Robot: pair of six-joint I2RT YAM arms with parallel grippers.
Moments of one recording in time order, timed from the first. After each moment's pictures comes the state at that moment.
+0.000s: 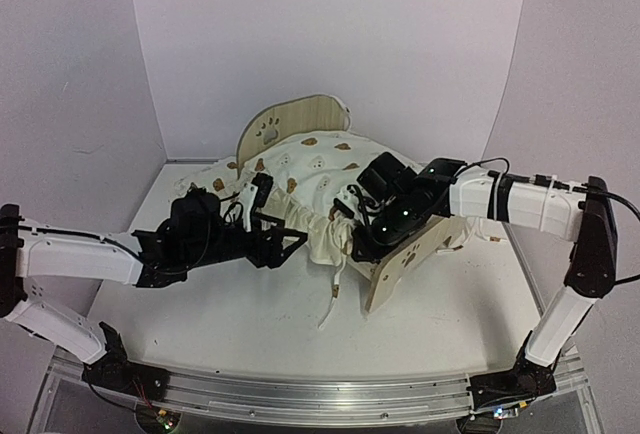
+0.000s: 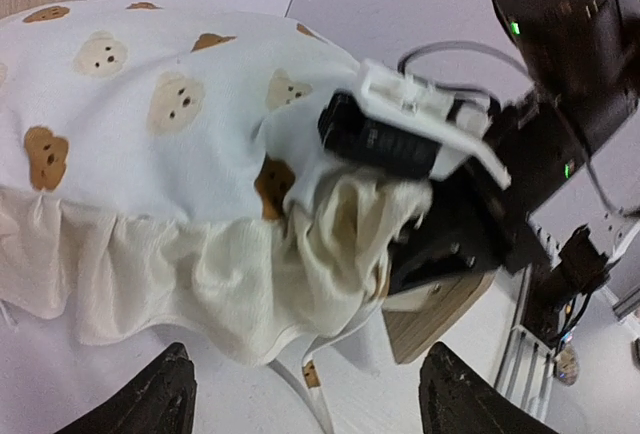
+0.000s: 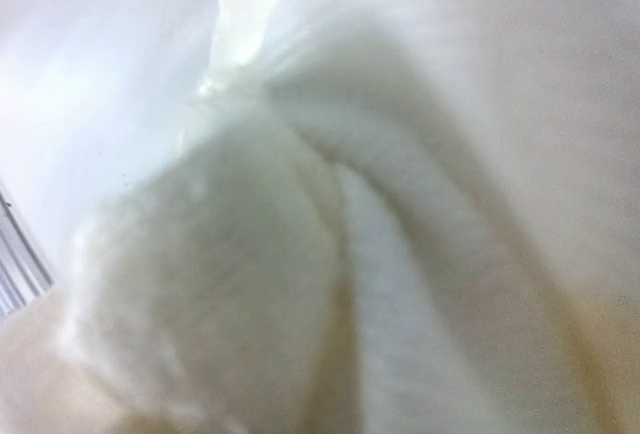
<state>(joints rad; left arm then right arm) -0.95 1.35 0.75 0.35 0.10 -0.34 0.88 1.70 1.35 -0.76 -0.08 0.15</state>
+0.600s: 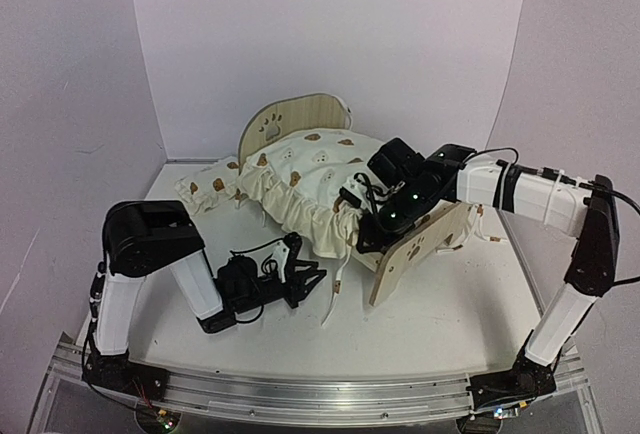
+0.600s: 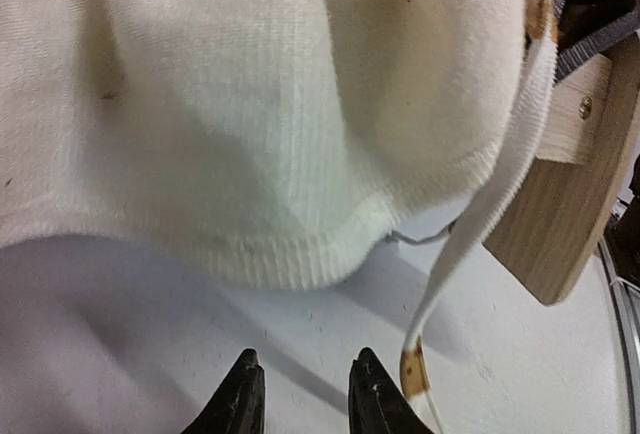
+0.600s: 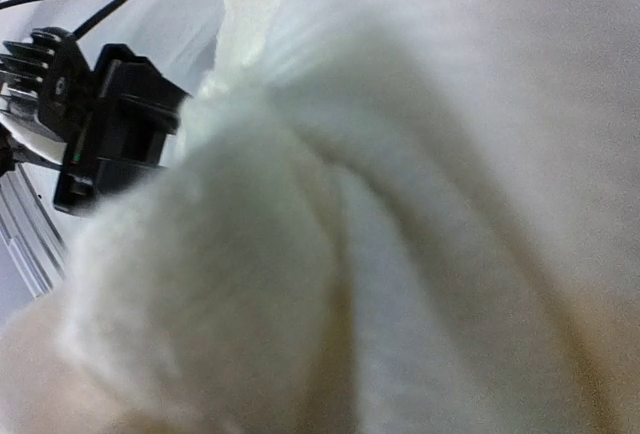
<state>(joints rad) -0.98 2.12 0.60 1.44 0.08 -0.21 0.82 1.70 1.43 -0.85 -0.18 0.11</state>
